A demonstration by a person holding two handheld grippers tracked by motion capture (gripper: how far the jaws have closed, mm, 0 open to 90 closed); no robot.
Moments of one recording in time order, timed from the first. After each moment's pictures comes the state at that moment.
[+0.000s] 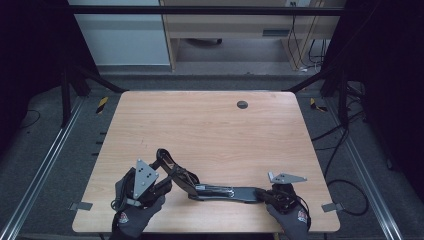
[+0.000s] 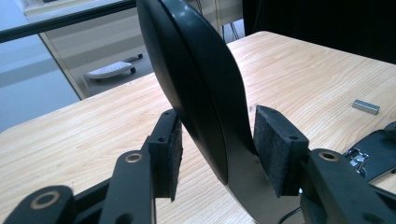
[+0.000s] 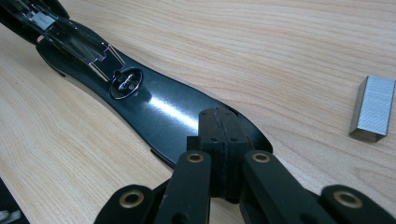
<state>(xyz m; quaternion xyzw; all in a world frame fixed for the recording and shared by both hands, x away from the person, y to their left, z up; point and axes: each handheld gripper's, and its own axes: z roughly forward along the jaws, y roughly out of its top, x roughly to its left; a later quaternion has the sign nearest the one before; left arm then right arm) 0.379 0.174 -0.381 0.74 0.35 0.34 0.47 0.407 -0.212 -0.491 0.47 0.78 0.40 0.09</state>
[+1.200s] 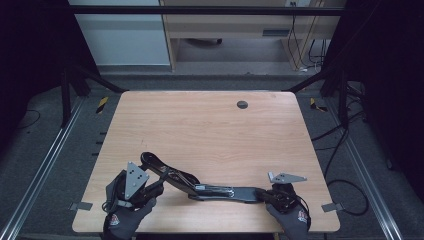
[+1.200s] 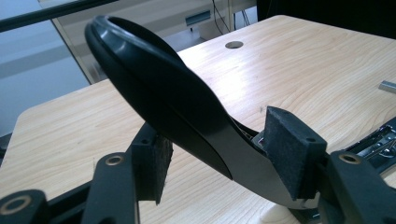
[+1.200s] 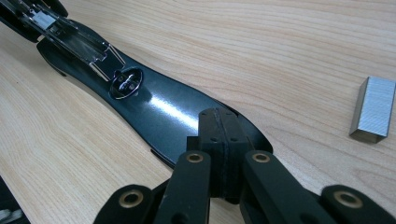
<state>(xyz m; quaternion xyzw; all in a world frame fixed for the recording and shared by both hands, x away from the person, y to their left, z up) 0.380 0.198 -0.395 0.74 0.37 0.34 0.44 0.407 -0.212 -0.491 0.47 0.78 0.40 0.09</state>
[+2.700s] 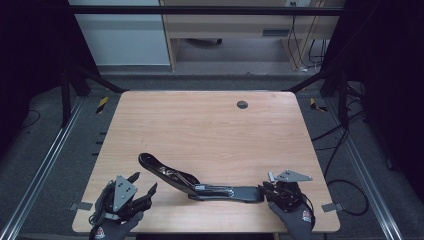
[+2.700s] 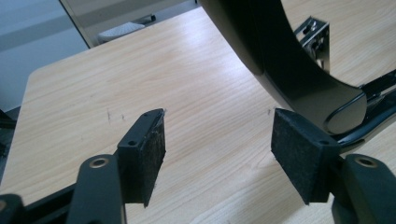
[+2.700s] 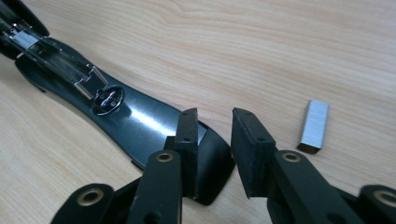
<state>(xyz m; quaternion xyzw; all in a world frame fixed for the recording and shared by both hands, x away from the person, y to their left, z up) 0.361 0.230 -0.426 0.76 0.39 0.33 0.40 0.405 -0.218 -0.474 0.47 0.77 0.39 0.15</state>
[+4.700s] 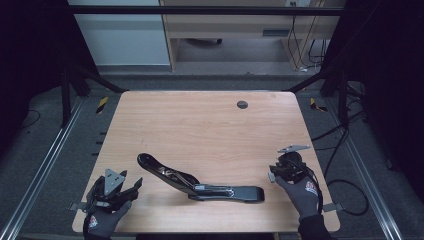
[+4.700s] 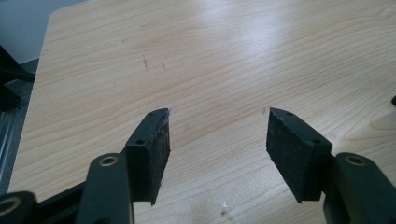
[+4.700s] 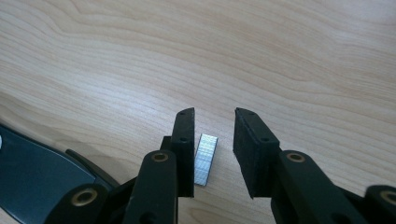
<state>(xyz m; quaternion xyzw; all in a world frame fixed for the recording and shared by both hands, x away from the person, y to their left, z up) 0.398 0.277 -0.461 0.75 0.46 0.31 0.36 0.472 -0.233 -0.446 0.53 0.79 0.27 0.18</state>
